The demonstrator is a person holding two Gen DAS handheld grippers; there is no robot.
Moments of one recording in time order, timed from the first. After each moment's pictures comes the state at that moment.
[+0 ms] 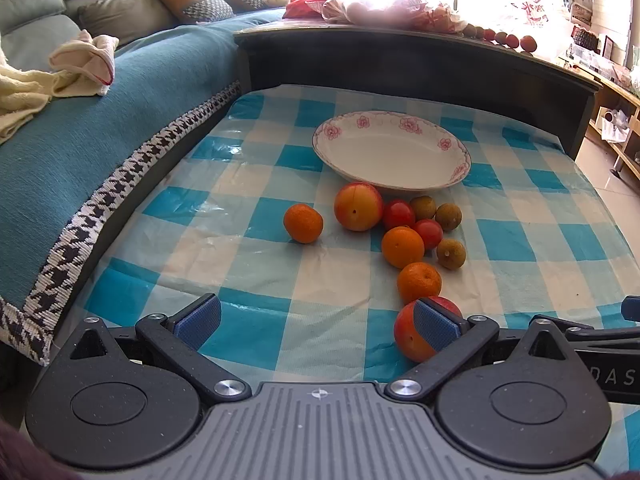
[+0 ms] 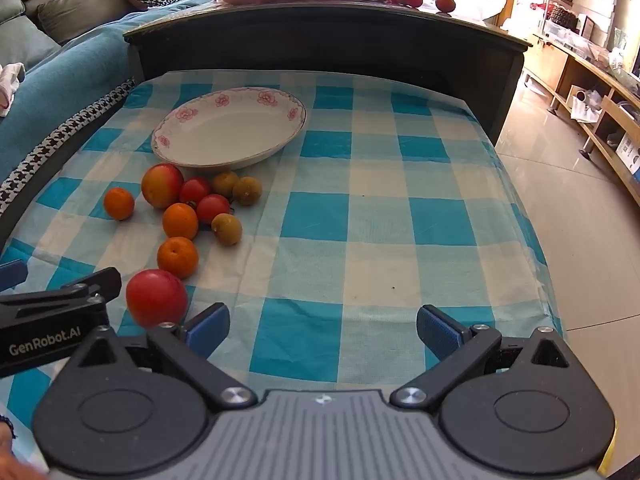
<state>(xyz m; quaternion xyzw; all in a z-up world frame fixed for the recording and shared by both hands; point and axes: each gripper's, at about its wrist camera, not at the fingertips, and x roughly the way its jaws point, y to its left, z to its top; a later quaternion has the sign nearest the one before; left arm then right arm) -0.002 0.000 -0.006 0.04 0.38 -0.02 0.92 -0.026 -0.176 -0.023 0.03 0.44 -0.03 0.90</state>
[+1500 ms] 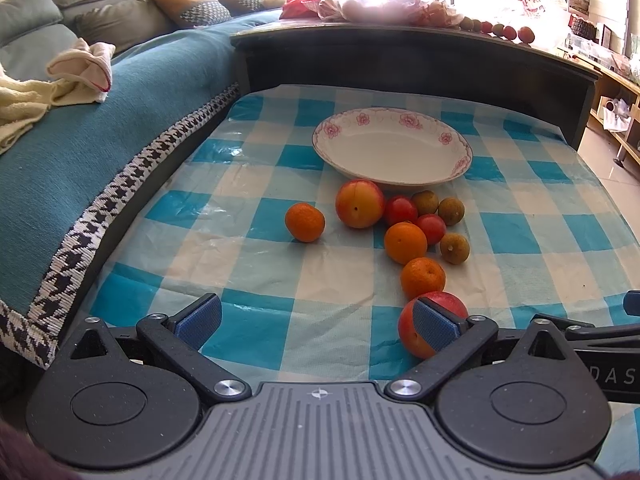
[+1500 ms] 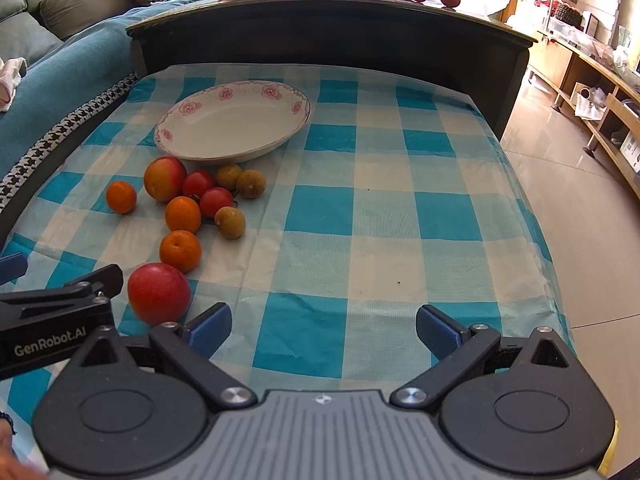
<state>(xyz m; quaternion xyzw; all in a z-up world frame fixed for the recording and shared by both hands) 0.000 0.000 -0.005 0.05 0.38 -0.01 0.92 -0.025 -0.174 -0.026 0.03 0.44 -0.03 0.90</state>
